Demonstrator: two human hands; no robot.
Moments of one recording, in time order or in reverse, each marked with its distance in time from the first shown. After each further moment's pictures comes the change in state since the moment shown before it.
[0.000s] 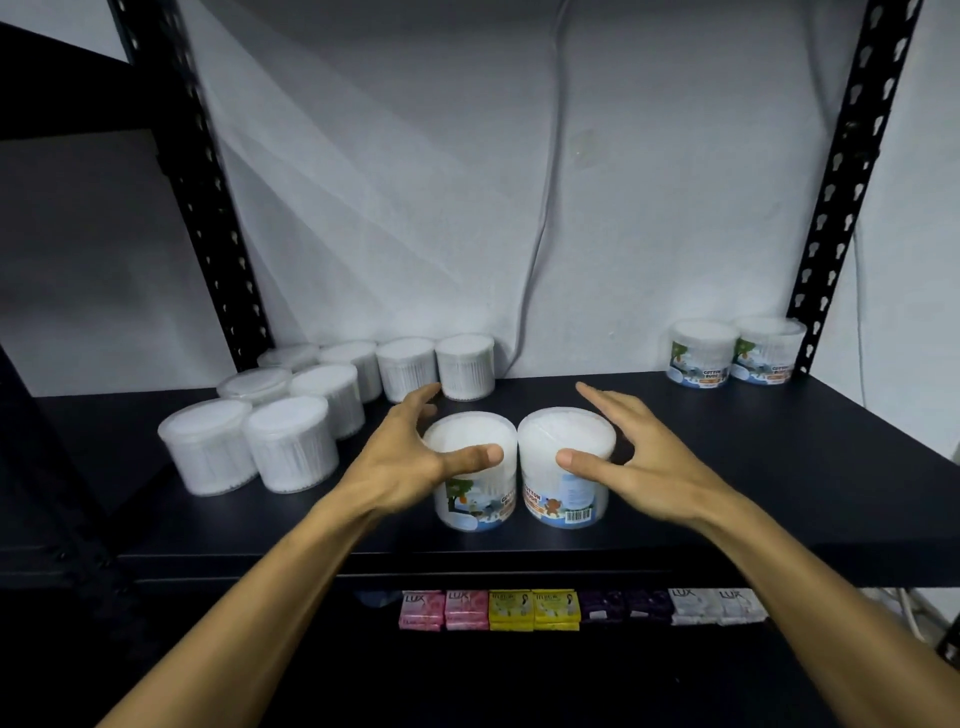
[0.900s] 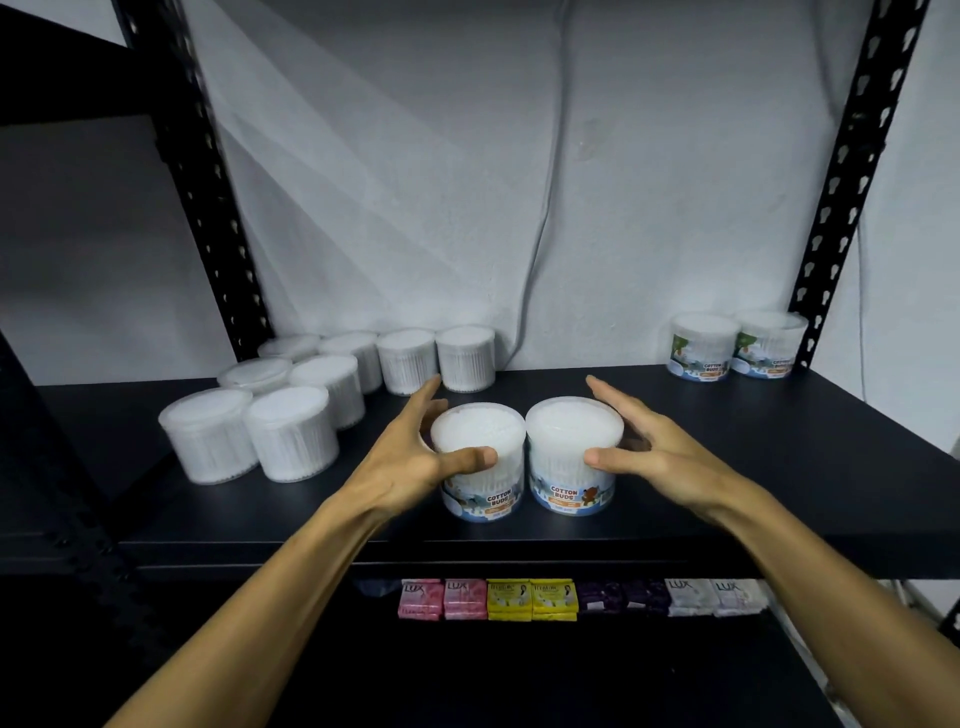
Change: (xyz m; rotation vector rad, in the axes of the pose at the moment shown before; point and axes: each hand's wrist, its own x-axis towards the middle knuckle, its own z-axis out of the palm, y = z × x) left_hand -0.003 -0.011 0.009 -0.169 -0.038 0.032; right_hand 0.003 0.021 -0.008 0.303 -0.159 0.030
